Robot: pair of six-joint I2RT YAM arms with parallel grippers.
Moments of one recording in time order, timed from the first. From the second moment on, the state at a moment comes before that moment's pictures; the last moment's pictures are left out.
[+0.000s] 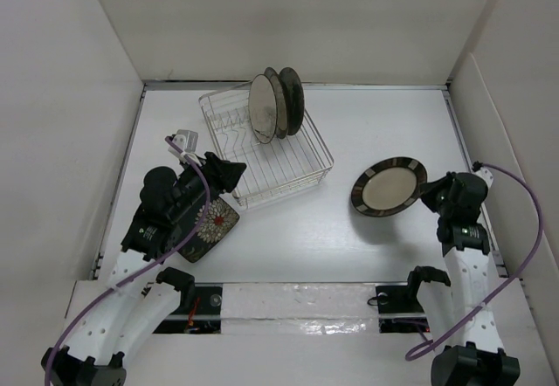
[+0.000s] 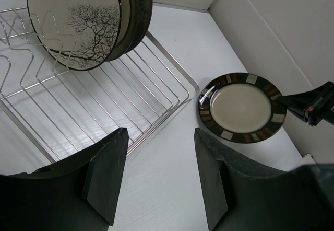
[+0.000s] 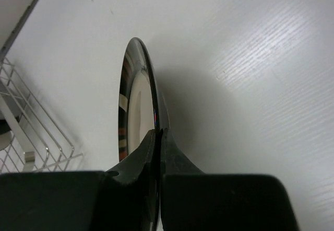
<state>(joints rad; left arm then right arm) -0.37 0.64 0.67 -0.11 0.23 -0.49 -0.22 0.64 0.53 -0.39 -0.03 0.65</state>
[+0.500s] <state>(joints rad) -0.37 0.65 0.67 -0.11 0.23 -0.49 -0.09 0.82 0.88 -0.10 -0.11 0.70</state>
